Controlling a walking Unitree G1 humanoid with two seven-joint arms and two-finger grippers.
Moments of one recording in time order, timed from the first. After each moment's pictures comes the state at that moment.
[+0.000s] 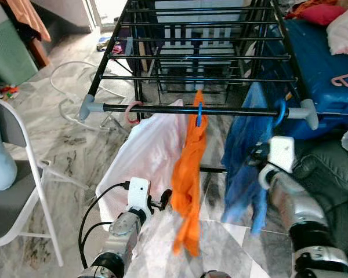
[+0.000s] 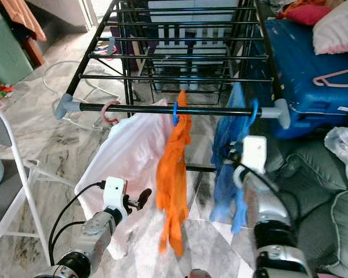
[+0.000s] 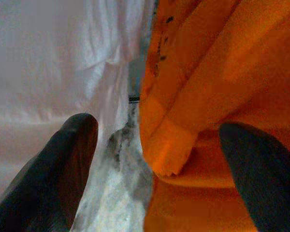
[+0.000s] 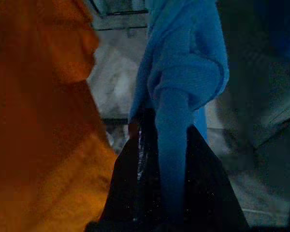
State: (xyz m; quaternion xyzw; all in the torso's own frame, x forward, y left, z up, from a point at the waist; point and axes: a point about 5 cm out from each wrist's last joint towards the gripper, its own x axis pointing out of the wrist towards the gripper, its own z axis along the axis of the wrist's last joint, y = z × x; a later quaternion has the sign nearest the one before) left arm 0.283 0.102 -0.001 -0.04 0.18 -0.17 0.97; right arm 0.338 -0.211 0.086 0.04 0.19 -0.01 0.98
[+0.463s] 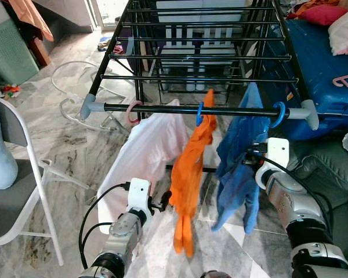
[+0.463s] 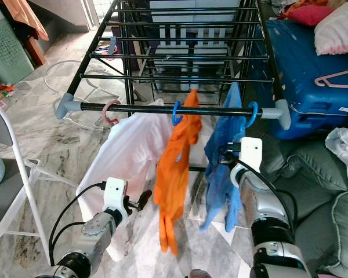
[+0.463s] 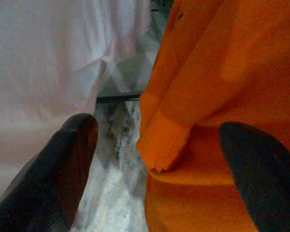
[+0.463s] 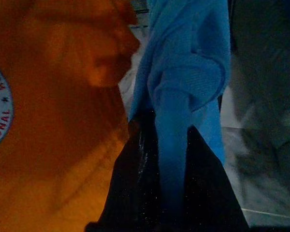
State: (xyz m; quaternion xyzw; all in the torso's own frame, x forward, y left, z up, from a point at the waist) left arm 0.282 0.102 -0.002 -0.04 0.19 -0.17 0.97; right arm 0.341 -0.203 0.084 0.06 0.19 0.02 0.98
